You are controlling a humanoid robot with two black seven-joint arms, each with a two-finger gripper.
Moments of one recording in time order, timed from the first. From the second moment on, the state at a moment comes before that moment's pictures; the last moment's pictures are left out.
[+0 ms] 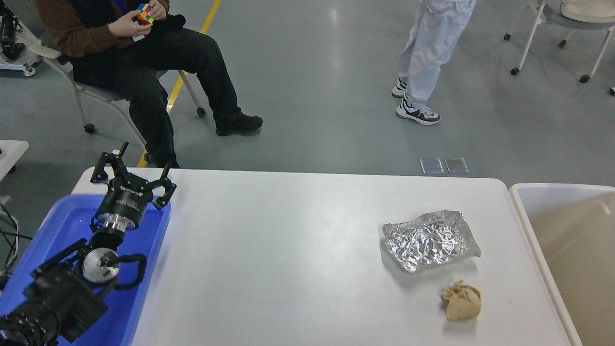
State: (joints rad) left arm -0.58 0.33 -0.76 -0.45 -0.16 -0.64 -0.52; right arm 1.32 -1.15 -0.74 0.96 0.17 -0.05 0.24
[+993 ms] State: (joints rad) left arm -0.58 0.33 -0.76 -0.45 -0.16 -0.64 -0.52; right arm 0.54 -0.43 0.05 -0.04 0.38 -0.07 0.09
